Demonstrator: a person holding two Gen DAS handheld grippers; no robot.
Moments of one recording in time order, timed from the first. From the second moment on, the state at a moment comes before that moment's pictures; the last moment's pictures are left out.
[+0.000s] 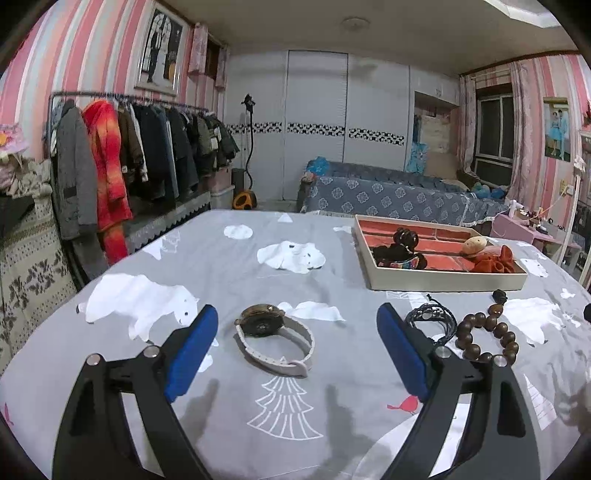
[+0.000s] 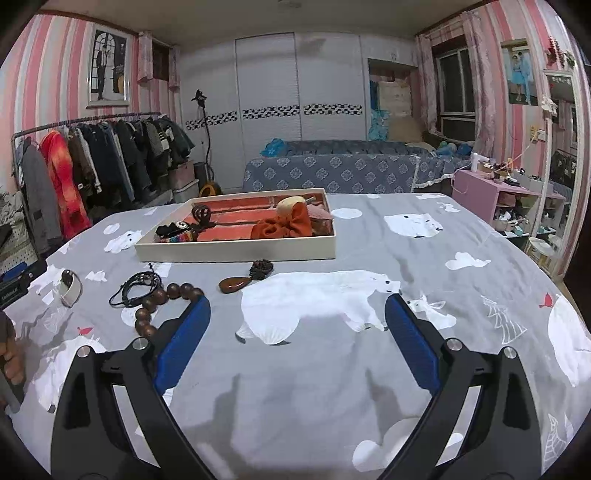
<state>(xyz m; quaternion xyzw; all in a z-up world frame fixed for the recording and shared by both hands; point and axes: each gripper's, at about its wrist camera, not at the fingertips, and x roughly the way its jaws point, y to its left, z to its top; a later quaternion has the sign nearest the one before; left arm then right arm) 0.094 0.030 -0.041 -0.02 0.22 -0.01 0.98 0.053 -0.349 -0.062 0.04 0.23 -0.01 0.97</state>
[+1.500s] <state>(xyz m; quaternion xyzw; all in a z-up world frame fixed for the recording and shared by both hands) 0.225 0.067 -0.097 0.04 0.43 -0.04 0.90 0.212 -0.241 -0.112 -0.02 0.44 0.03 0.90</state>
